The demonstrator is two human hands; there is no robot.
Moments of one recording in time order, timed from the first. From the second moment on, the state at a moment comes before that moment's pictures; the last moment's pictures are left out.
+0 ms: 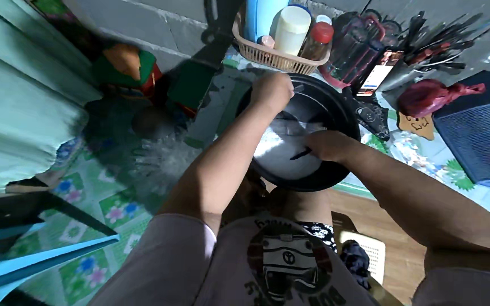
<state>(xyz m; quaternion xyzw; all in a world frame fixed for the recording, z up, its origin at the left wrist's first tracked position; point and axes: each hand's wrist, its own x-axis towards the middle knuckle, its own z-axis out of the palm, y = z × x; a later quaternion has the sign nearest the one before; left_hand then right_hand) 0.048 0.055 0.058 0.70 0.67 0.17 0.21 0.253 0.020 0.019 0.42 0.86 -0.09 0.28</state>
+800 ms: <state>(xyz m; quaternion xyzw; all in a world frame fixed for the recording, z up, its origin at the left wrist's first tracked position) 0.022 -0.024 0.017 0.77 0.59 0.22 0.08 0.258 0.024 0.018 0.39 0.87 -0.14 0.27</state>
